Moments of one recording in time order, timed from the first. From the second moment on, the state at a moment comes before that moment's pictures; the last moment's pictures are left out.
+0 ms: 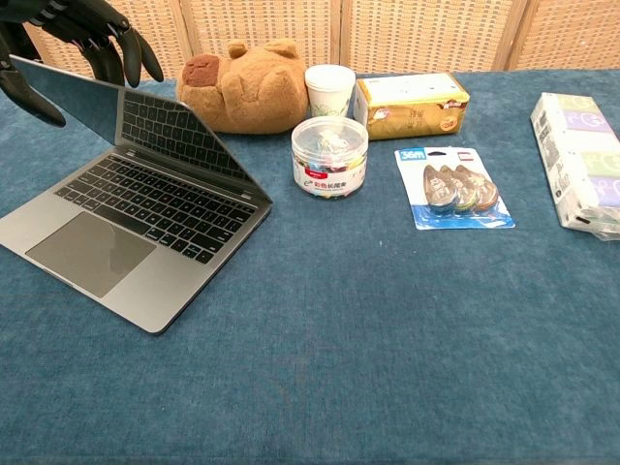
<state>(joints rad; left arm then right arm) -1.04 -0.85 0.12 -1.61 1.78 0.75 -0.99 0.06 -1.08 0.05 -1.57 -1.47 1.44 0.13</state>
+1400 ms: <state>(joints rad) -0.99 -0.98 0.29 -1.56 1.85 0.76 -1.04 0.03 -1.06 0.04 -1.61 -1.51 1.48 0.12</state>
